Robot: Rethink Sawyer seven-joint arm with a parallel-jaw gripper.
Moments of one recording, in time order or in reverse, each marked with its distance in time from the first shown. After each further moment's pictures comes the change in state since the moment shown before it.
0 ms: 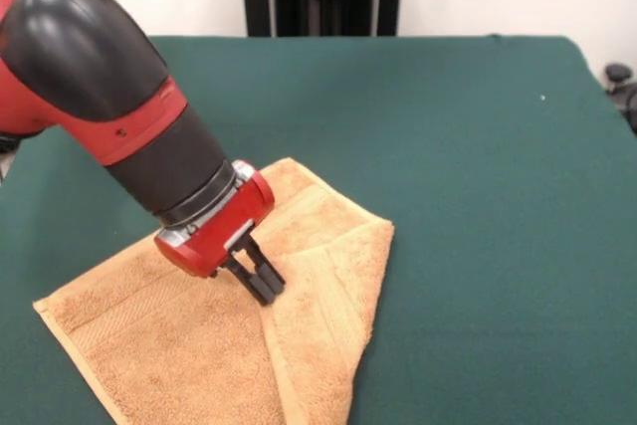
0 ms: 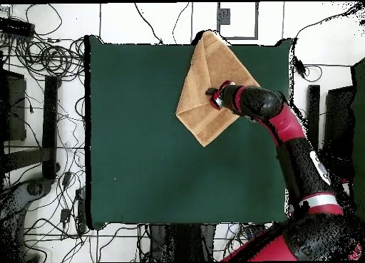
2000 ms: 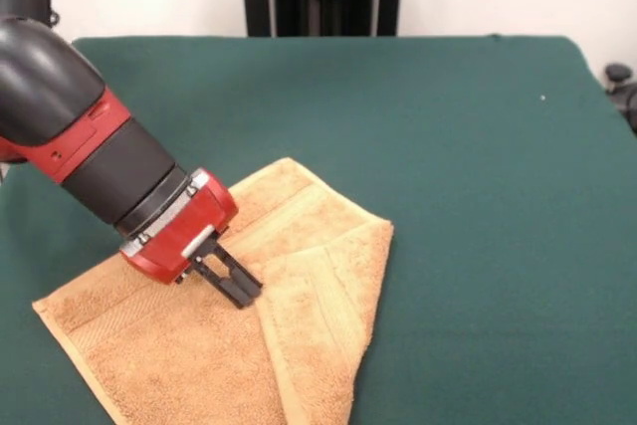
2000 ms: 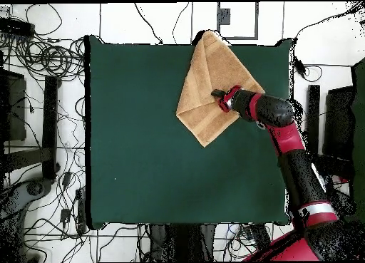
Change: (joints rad) arm -0.157 0.142 0.127 0.005 0.070 0.014 0.000
